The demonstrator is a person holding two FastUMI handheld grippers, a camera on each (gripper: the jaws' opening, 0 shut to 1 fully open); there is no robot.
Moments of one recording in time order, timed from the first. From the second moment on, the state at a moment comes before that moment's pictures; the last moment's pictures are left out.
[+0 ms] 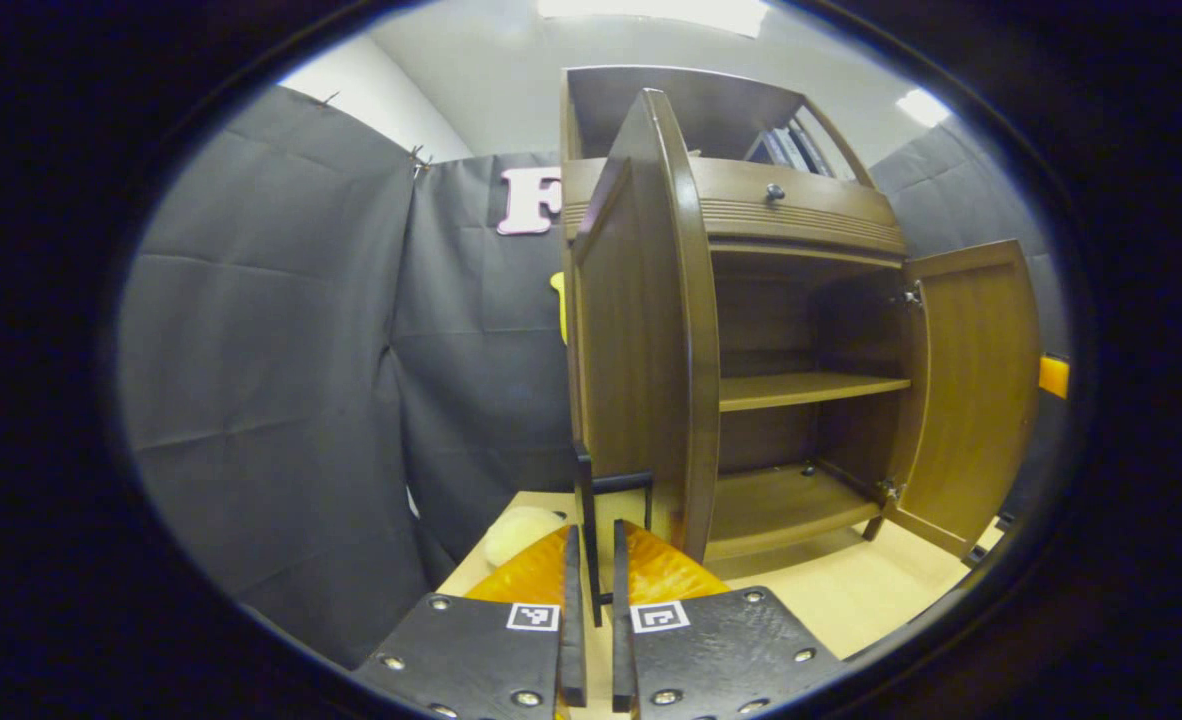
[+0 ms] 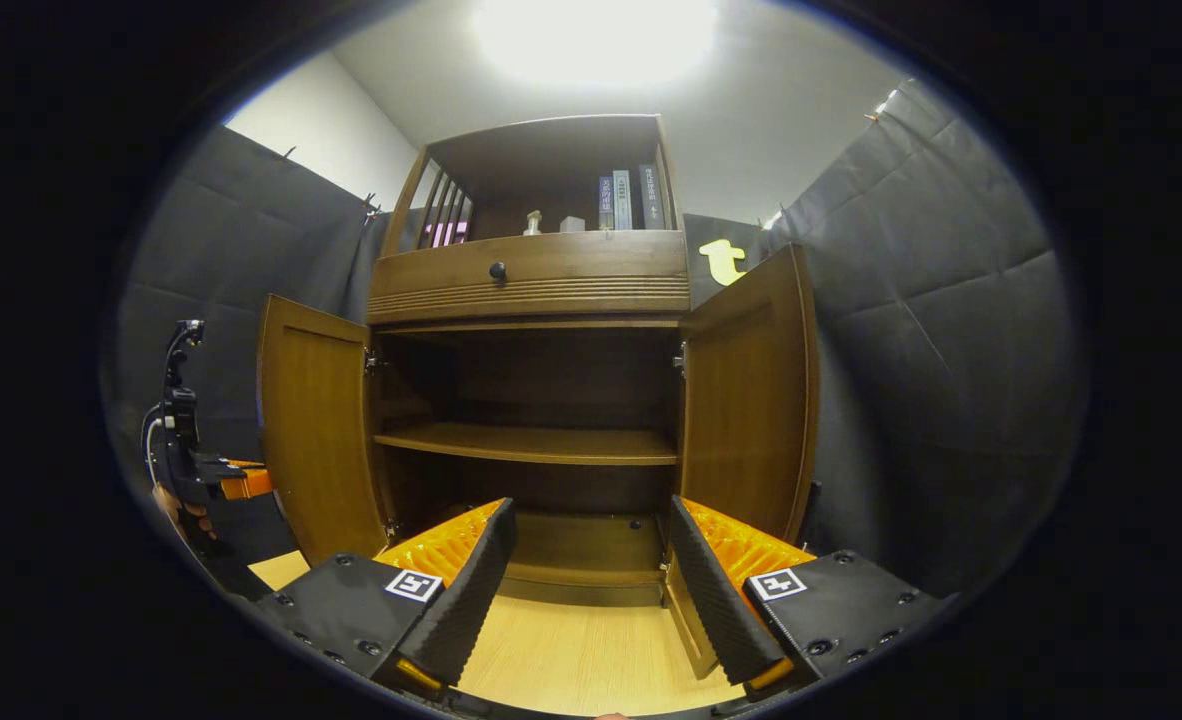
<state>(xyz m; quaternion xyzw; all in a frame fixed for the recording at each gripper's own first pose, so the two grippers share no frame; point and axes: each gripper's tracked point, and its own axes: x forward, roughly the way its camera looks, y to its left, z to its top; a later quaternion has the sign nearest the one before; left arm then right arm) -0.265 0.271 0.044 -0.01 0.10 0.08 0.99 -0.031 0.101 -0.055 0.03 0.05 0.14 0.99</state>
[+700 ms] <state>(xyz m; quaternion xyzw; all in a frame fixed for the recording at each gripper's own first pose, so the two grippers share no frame) -0.316 0.348 0.050 0.00 0.09 0.14 0.99 -0.033 0.106 -0.051 0.03 0.05 0.13 0.99</state>
